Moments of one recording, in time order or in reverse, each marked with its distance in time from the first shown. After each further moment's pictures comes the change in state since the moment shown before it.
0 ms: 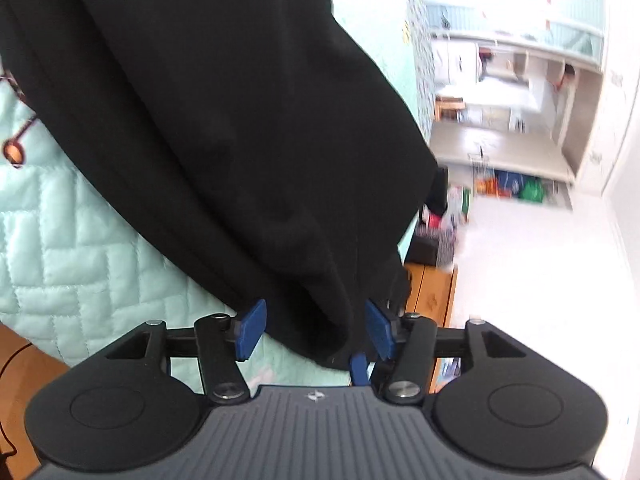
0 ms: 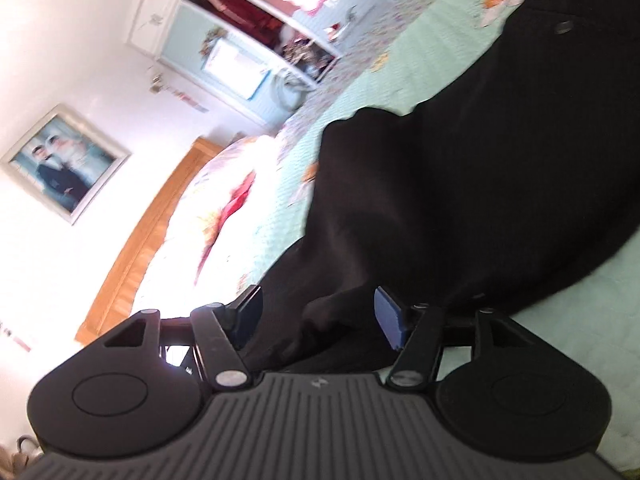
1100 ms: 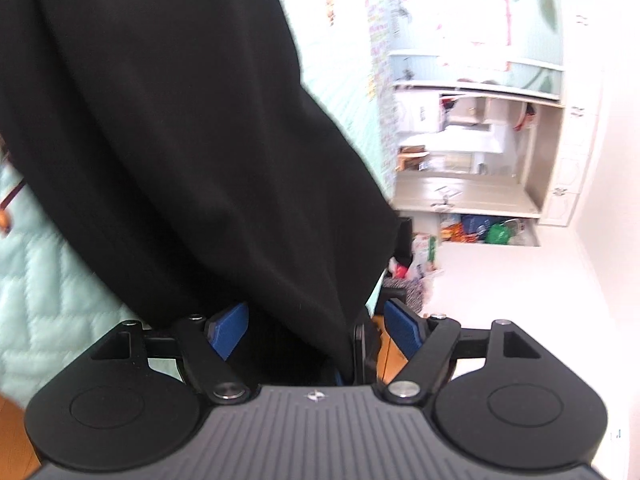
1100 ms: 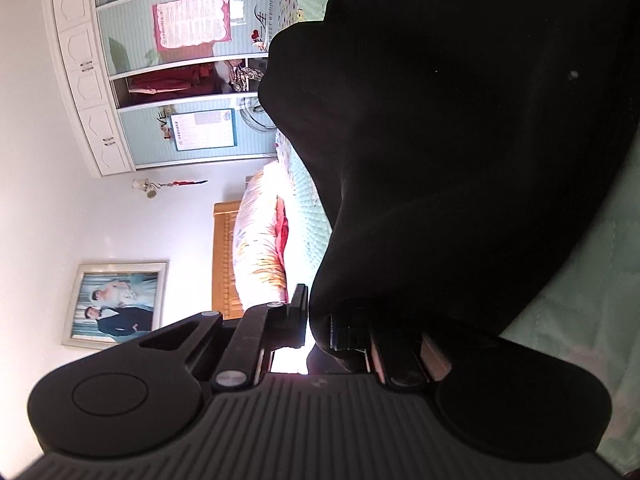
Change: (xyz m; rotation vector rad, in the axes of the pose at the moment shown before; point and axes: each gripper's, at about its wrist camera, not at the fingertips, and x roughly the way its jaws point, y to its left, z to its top) left arm -0.015 0.006 0.015 0.046 -0.177 -0.110; right arm 0.050 -0.039 -0.048 0.597 -0.045 0.144
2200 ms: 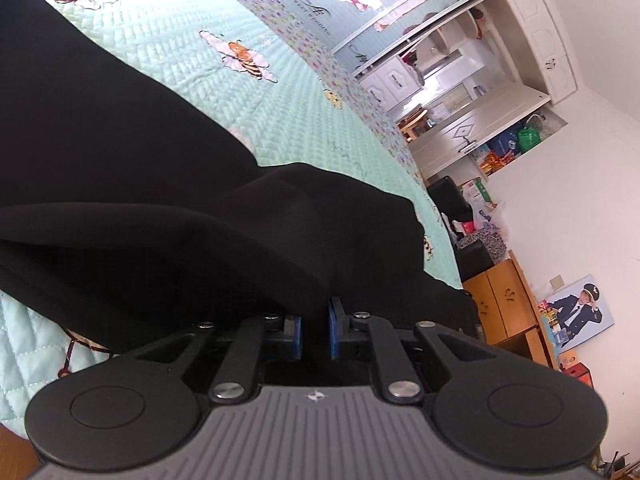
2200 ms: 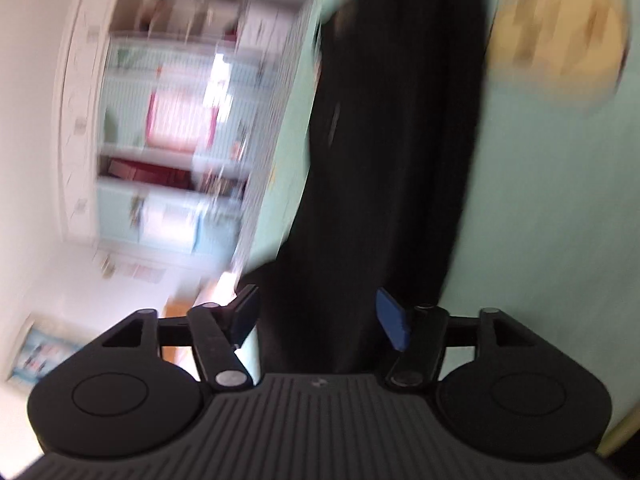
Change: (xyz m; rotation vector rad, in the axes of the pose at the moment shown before) left arm -0.053 -0.048 0.003 0.560 -0.059 0.216; right arm -0.158 0.017 0.070 -0.202 -0.492 -0.198
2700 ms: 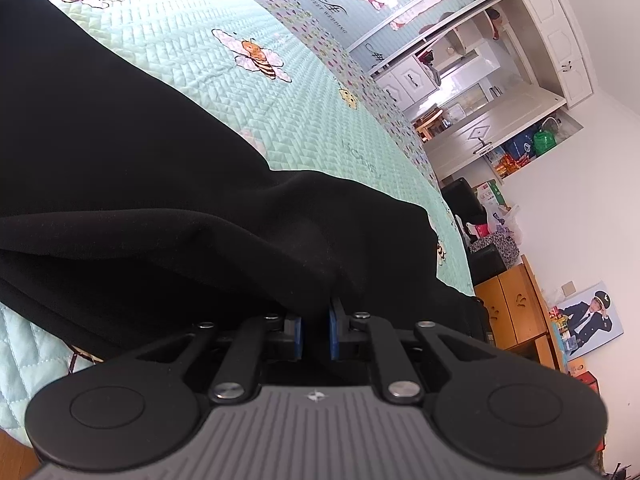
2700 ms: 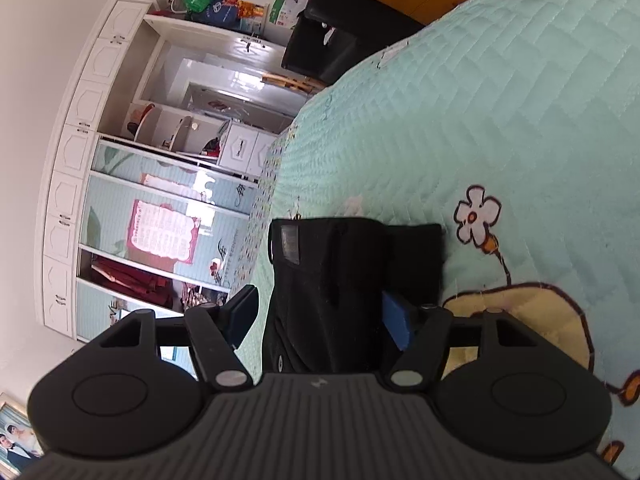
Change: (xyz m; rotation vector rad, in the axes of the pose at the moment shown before) left arm 0.009 -0.004 0.011 -0.024 0.006 0.037; right arm 0.012 -0.025 0.074 0.039 -0.256 -0.015
